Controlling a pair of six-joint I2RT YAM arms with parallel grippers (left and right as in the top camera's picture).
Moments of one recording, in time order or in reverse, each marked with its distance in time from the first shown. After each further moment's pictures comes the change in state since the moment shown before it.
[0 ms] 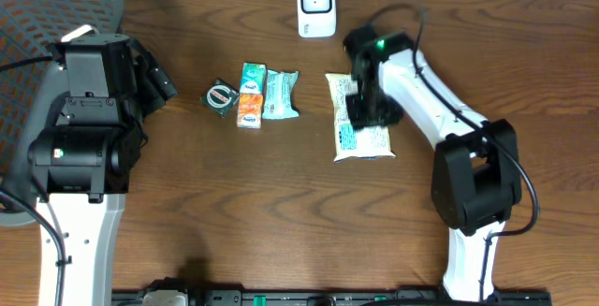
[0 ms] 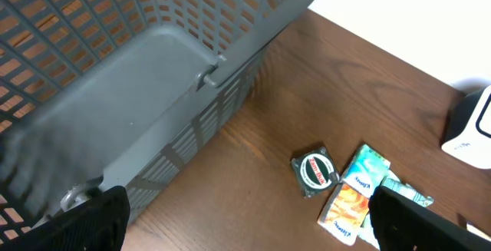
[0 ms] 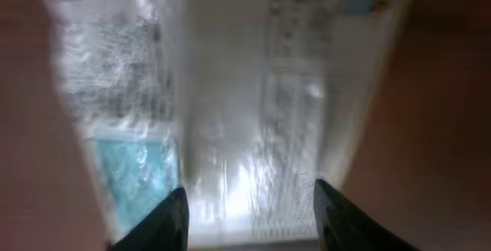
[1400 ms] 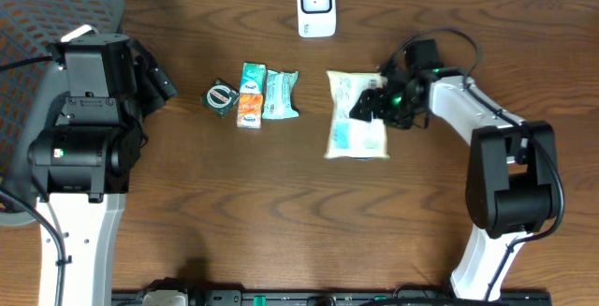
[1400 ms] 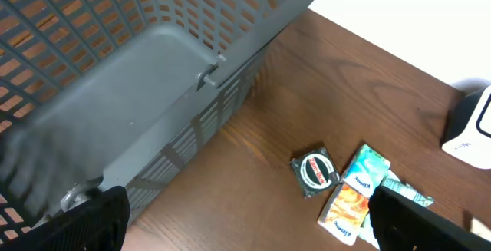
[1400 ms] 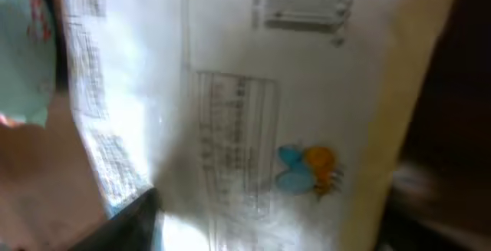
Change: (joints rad) left arm 0.000 0.000 0.000 -0.001 0.000 0.000; right arm -0.240 -0.079 -0.340 0.576 -0.525 -0.028
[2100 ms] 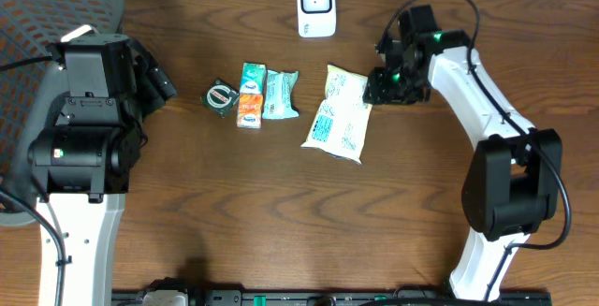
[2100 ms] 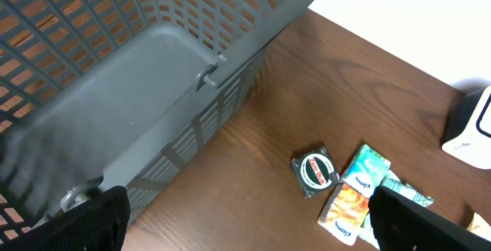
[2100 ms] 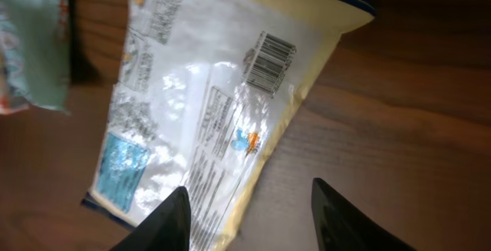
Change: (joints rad) left arm 0.000 0.000 0.000 0.000 0.000 0.000; right arm 0.040 -0.013 0.347 -0.400 0.218 -0.112
